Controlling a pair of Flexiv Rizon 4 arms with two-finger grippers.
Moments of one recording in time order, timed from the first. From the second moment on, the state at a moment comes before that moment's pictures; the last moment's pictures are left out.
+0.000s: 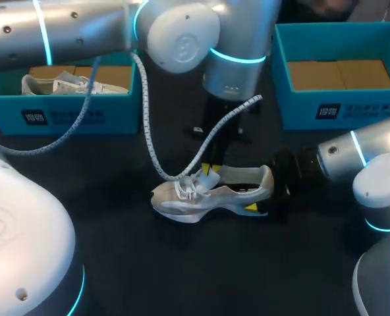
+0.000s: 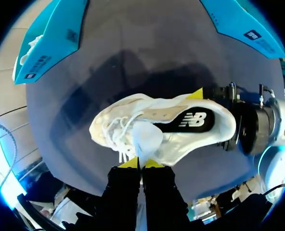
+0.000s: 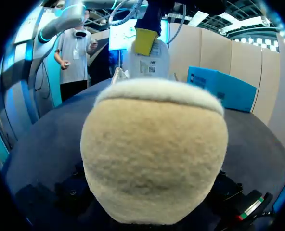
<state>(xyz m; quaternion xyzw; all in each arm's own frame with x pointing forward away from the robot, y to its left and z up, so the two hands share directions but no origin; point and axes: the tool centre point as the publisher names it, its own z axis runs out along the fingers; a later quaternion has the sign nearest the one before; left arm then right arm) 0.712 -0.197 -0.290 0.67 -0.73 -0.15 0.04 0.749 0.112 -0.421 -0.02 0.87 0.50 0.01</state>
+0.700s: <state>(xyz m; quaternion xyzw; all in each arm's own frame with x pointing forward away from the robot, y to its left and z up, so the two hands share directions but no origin) 0.702 -0.109 -0.332 0.70 -0.69 -0.16 -0.02 0.749 0.112 -0.421 -0.02 0.87 0.50 0.01</state>
